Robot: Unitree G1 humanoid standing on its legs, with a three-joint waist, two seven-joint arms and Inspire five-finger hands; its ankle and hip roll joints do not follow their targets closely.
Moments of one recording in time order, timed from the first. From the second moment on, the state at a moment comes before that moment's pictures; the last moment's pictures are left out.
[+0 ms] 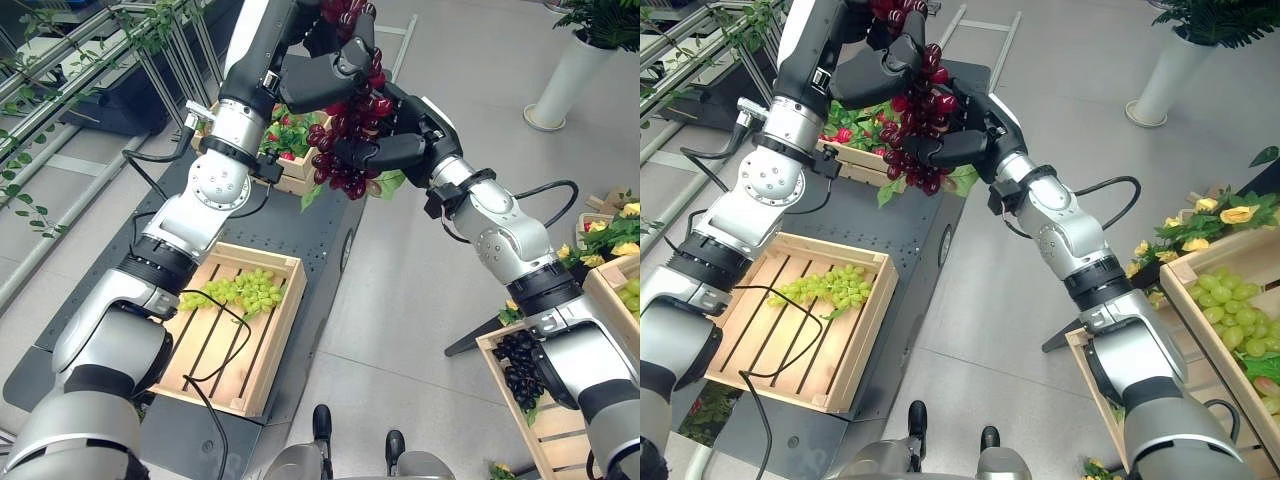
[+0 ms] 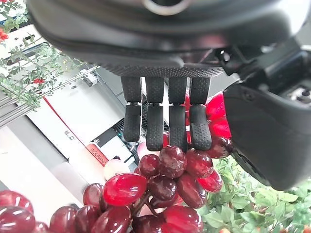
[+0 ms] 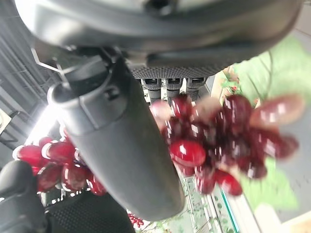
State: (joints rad) left arm -1.06 0.68 -0.55 0.45 -0.25 -0.37 0.26; right arm -1.00 -0.49 0.41 0.43 0.88 0.12 0.09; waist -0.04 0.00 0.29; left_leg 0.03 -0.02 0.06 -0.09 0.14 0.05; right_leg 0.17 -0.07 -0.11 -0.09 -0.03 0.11
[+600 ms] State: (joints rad) left arm -1.06 0.62 -0.55 0.45 -0.33 -0.37 0.19; right arm -1.06 -0.42 0.43 0.51 1.00 0.14 0.10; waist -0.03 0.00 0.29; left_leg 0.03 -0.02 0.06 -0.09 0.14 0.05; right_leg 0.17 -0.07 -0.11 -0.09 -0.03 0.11
